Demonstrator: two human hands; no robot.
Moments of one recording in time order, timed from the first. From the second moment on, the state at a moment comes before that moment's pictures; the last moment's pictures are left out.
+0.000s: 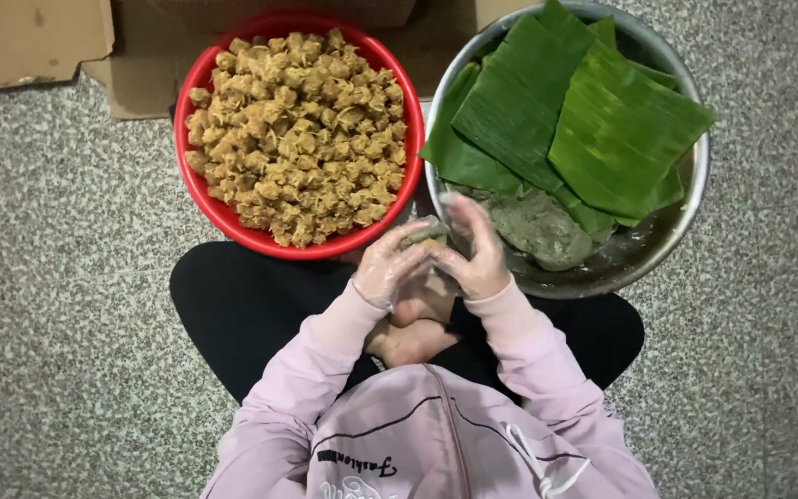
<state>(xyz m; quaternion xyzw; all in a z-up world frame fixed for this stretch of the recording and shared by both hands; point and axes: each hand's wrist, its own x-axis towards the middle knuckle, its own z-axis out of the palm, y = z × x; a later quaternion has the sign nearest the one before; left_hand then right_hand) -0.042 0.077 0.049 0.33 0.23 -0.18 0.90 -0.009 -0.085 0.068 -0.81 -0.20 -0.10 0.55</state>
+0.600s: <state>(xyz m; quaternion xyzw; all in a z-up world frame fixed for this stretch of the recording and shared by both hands) -0.048 0.074 0.073 0.74 -0.06 -0.06 0.67 -0.008 -0.115 0.074 -0.79 -0.24 -0.15 0.55</state>
